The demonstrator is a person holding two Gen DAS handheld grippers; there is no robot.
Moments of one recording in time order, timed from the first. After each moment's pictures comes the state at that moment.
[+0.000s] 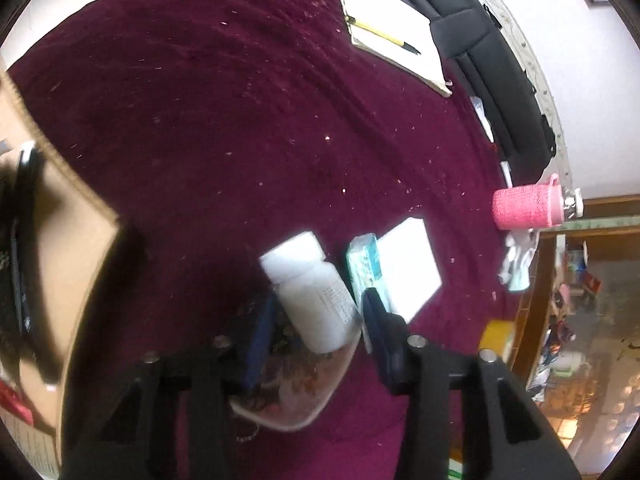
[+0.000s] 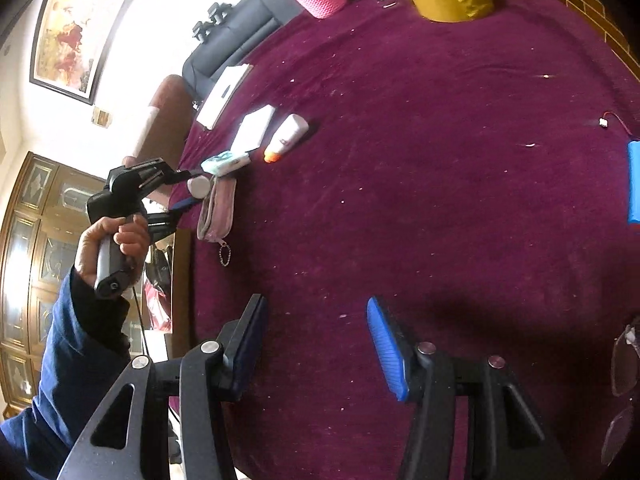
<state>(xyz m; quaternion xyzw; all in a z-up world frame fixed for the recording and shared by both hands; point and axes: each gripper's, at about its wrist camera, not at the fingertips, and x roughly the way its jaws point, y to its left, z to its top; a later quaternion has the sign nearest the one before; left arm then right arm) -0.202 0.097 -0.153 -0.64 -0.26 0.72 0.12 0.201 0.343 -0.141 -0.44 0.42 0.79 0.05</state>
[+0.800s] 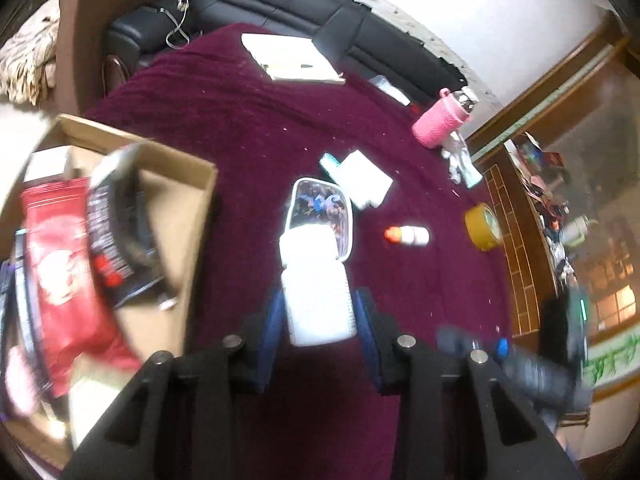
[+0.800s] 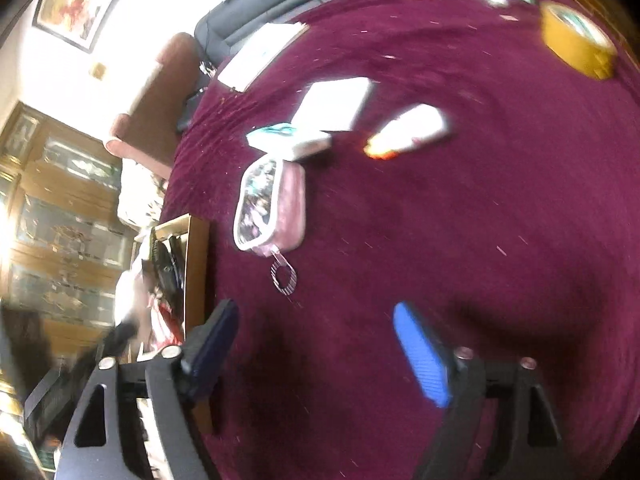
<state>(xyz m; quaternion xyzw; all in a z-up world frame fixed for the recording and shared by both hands) -0.051 0.014 -0.075 -0.52 -0.12 0.80 0.27 0.056 0.256 -0.125 -0.50 0.34 0.79 0.05</state>
